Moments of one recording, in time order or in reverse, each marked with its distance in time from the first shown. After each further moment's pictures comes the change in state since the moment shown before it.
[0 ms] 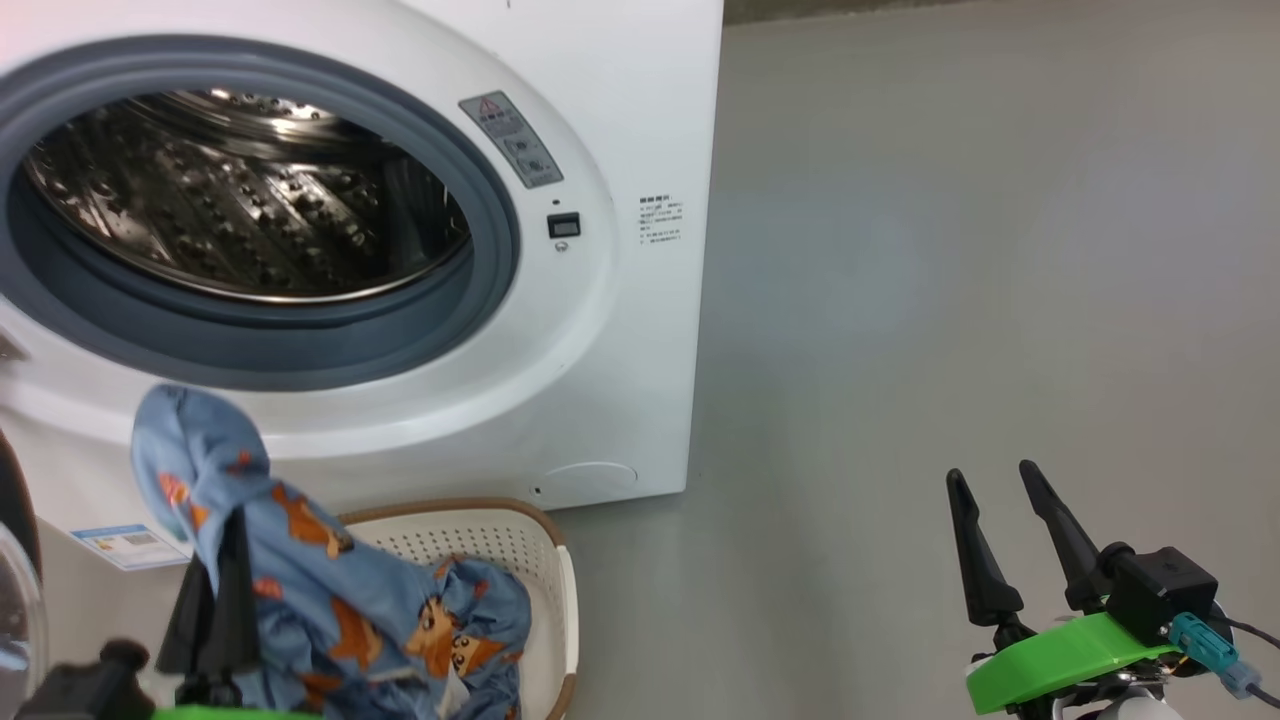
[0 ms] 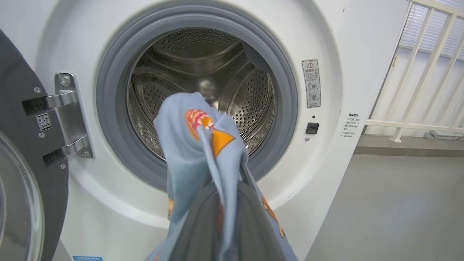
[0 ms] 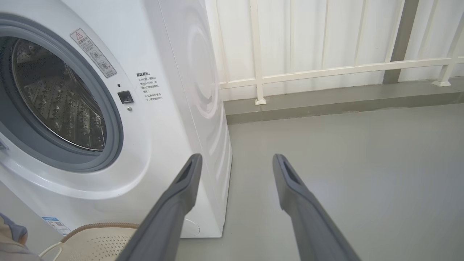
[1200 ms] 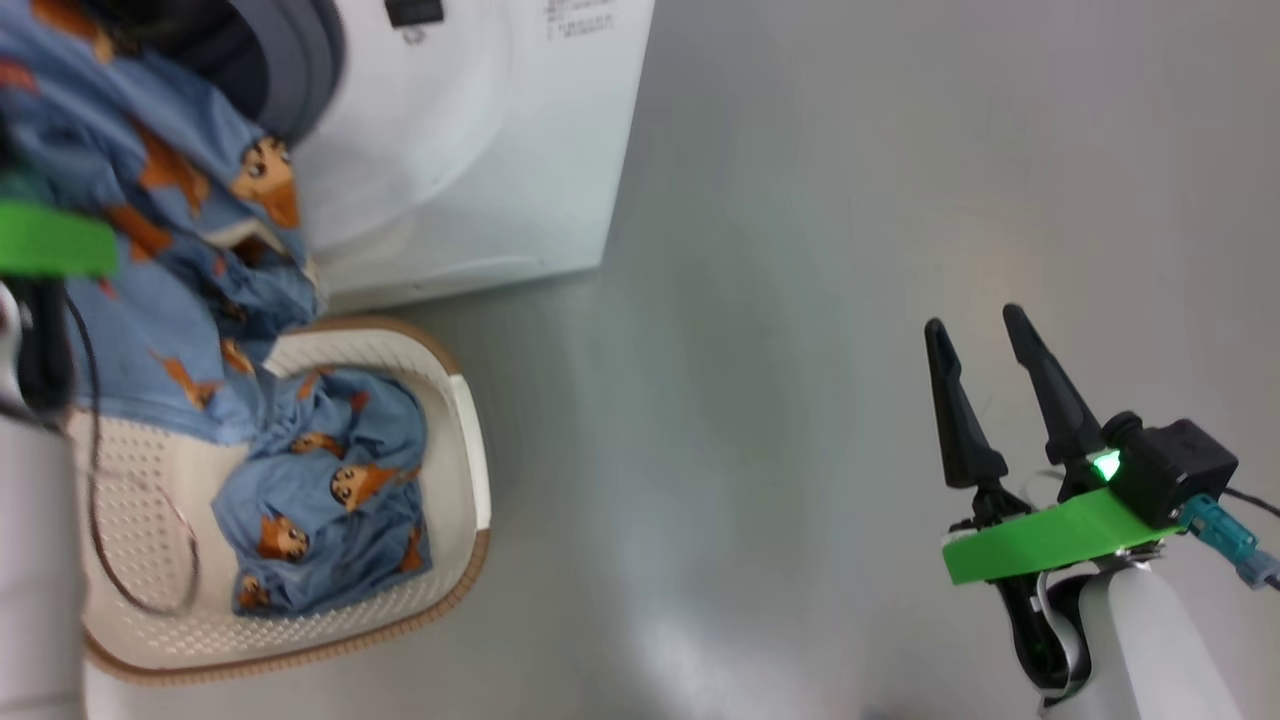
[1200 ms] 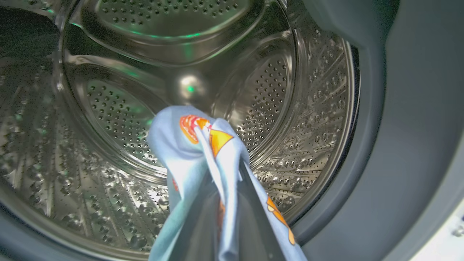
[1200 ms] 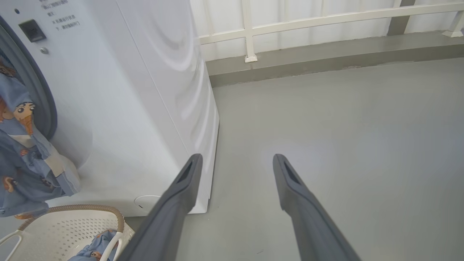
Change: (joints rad) left arm -0.891 0.202 -0.046 0.468 -0.076 -0.001 -0.007; right arm -0.190 -0.001 0.054 -0.065 0.047 0.000 0.000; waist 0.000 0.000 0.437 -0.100
